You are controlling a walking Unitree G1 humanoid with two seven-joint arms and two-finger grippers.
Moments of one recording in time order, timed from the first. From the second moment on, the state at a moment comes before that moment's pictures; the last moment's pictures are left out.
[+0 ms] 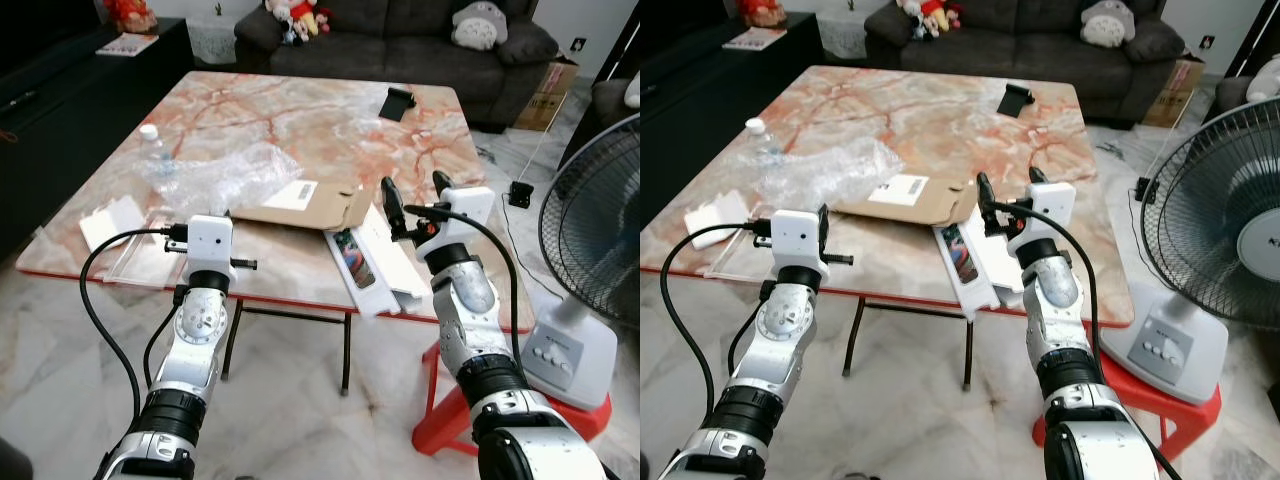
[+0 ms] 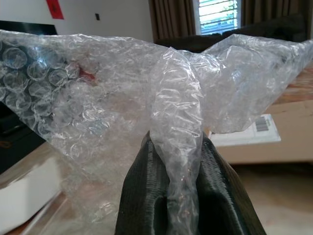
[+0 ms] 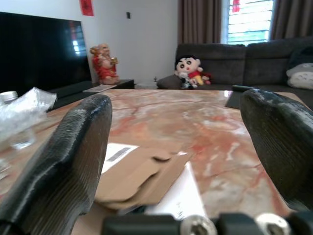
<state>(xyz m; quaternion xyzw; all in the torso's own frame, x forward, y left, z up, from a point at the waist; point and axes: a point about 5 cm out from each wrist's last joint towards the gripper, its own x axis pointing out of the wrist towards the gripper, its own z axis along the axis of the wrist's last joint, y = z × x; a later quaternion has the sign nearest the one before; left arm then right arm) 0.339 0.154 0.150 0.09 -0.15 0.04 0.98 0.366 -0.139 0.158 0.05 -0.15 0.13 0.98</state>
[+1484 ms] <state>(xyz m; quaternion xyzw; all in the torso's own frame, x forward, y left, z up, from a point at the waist) 0.238 0.183 -0.046 0.06 0.31 0.03 0.95 0.264 -0.234 -0.017 0.08 0.27 -0.05 0.96</state>
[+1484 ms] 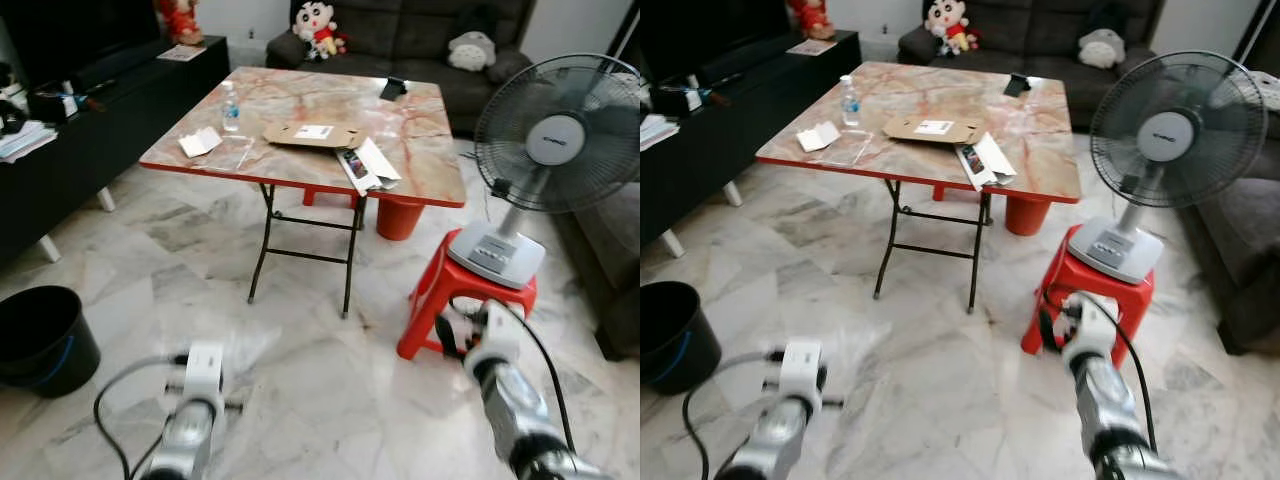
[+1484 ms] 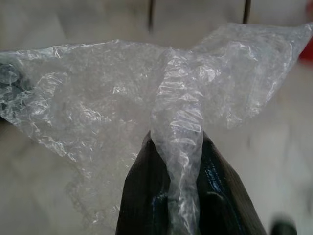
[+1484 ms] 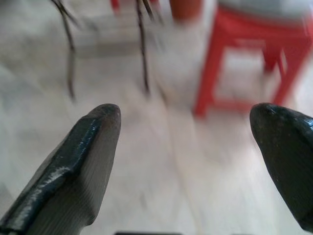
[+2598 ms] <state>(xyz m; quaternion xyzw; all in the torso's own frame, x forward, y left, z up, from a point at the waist) 0.198 0.184 -0.071 0.09 0.36 0.04 0.93 0.200 -0.232 -0.065 0.08 0.39 -0.09 0.91</state>
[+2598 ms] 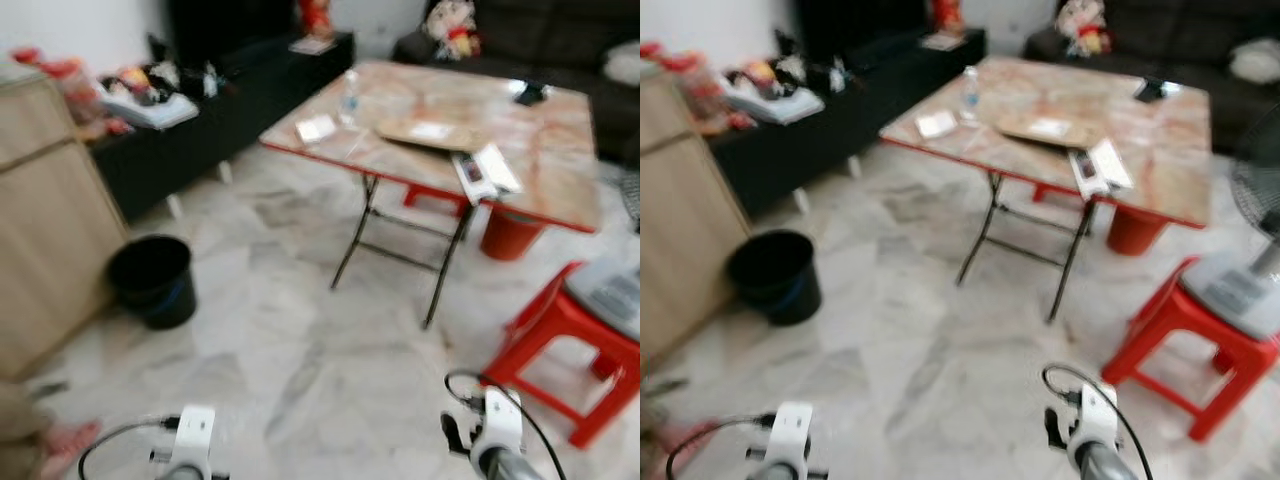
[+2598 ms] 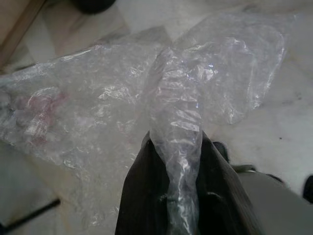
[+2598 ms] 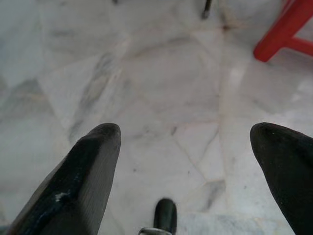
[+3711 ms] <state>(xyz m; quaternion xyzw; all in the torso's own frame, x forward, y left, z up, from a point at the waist) 0.245 0.175 -0.033 0.12 0.22 0.04 0.97 0.192 -0.230 -0.070 0.07 0.41 -0.09 0.91</state>
